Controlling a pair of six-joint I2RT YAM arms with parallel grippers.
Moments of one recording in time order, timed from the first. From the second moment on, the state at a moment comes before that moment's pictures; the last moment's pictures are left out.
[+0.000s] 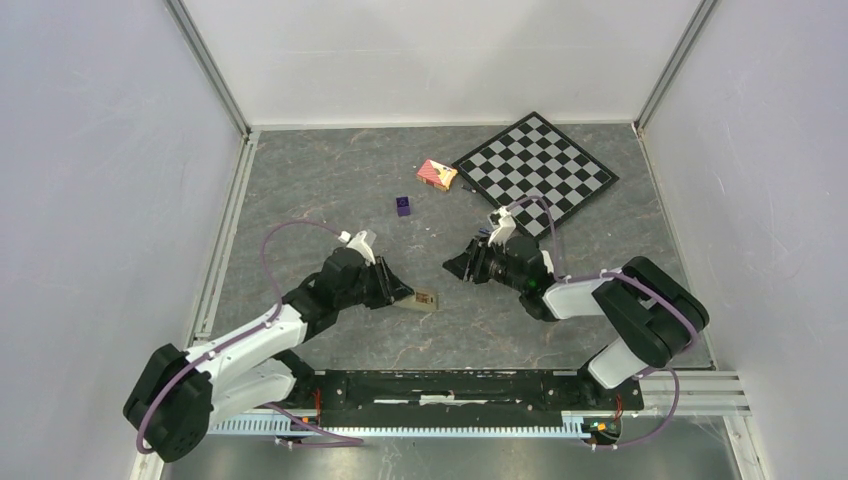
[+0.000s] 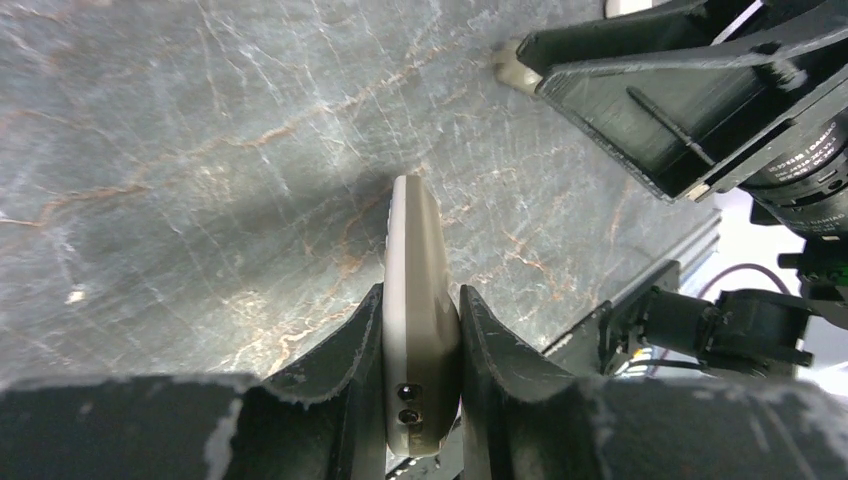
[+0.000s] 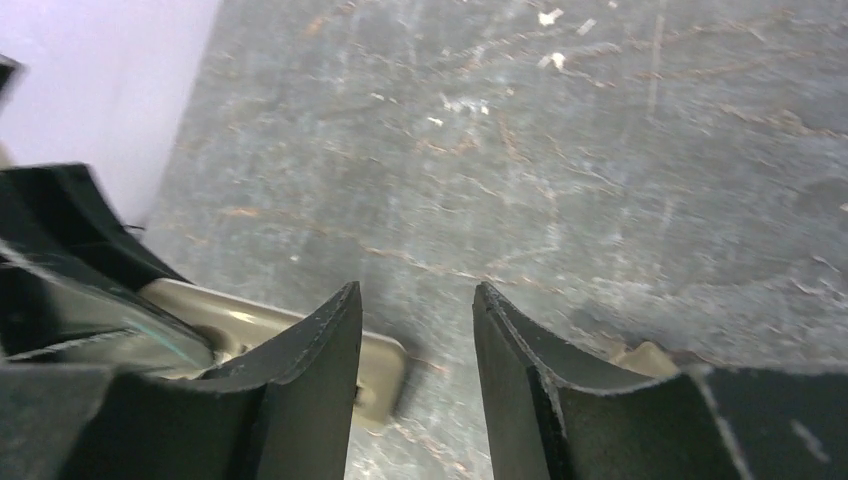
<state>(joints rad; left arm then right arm) -0.65 1.01 0.39 0.02 0.18 -0.87 0.65 1.56 0.42 0.85 -0.23 0.70</state>
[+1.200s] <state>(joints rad) -0.66 0.91 0.80 -0.23 0.83 -0.19 0.67 1.12 0.75 0.02 -1.03 -0.27</state>
